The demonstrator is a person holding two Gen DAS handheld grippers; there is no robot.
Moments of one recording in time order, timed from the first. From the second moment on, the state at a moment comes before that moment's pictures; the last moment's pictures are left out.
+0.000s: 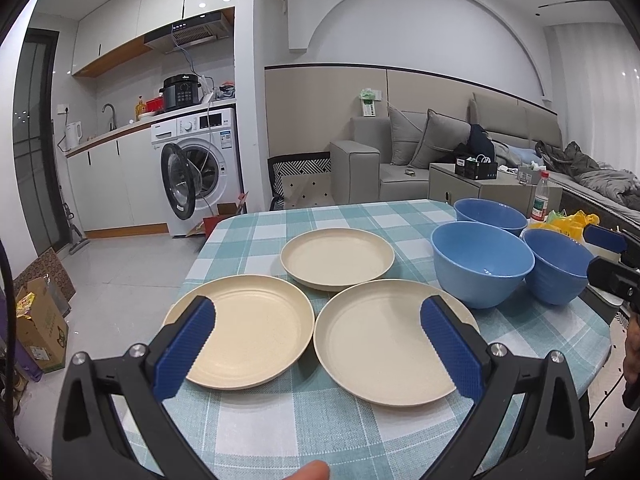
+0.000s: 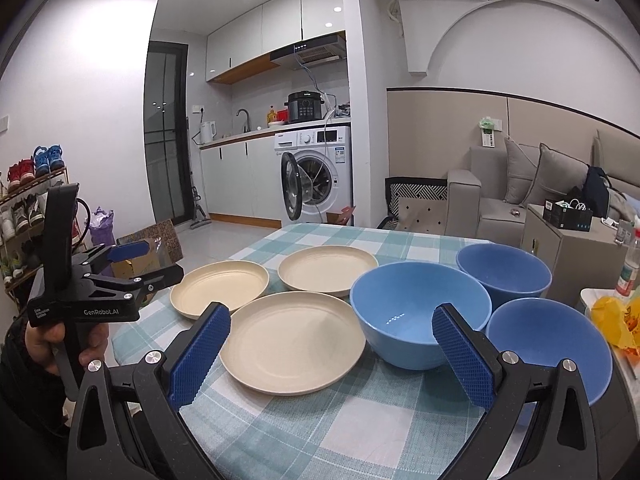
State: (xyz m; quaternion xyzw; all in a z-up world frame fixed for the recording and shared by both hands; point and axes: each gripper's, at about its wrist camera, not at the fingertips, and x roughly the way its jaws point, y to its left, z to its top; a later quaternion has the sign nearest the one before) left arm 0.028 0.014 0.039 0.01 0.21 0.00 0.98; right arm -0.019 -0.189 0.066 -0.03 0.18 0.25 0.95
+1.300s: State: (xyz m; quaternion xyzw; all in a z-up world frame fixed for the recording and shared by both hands) left arm 0.109 0.060 0.069 -0.01 0.24 0.02 0.97; right arm 0.084 -0.165 0.149 -0.05 0.27 0.23 0.93
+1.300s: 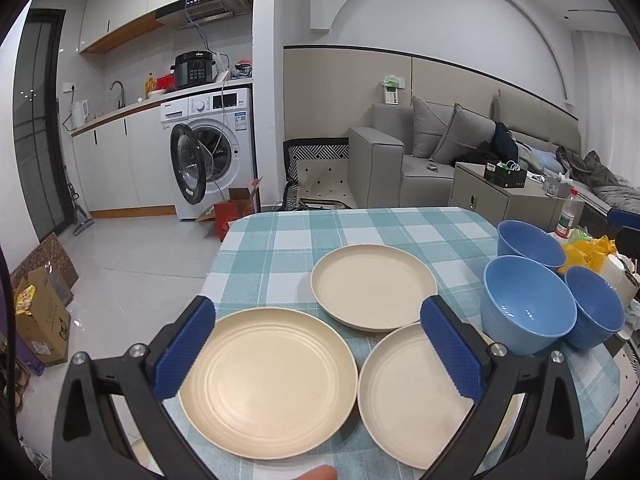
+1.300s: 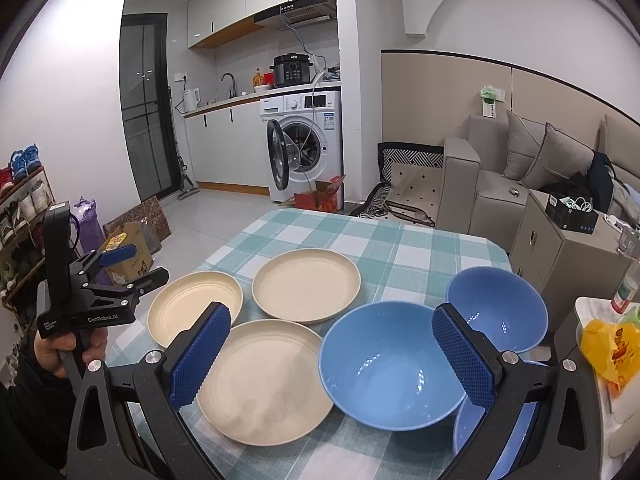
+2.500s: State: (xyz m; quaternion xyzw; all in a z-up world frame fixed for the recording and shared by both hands) left arm 0.220 0.073 0.053 0.00 0.32 0.03 0.95; right arm 0.233 -0.141 0.136 -0.05 0.36 0.21 0.91
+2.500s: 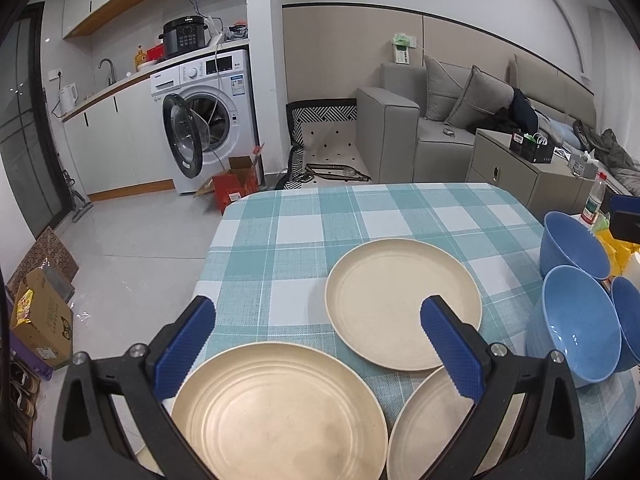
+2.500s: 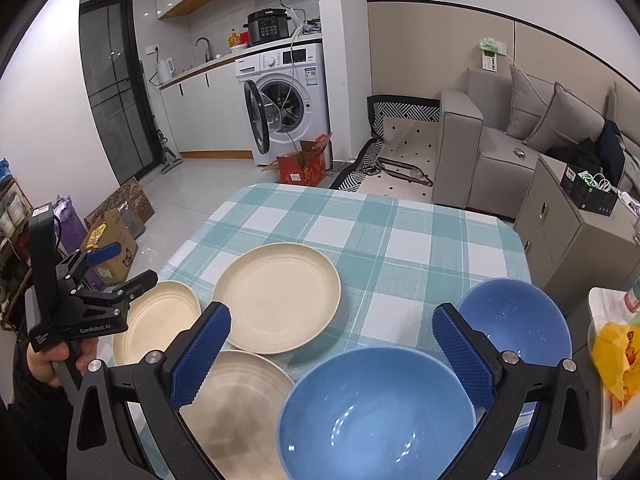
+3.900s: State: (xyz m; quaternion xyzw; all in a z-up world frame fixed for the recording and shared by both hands) left arm 0.307 0.085 -0.010 -0.03 0.41 0.02 0.91; right arm 0.367 -0.078 0.029 -0.06 0.53 0.17 0.83
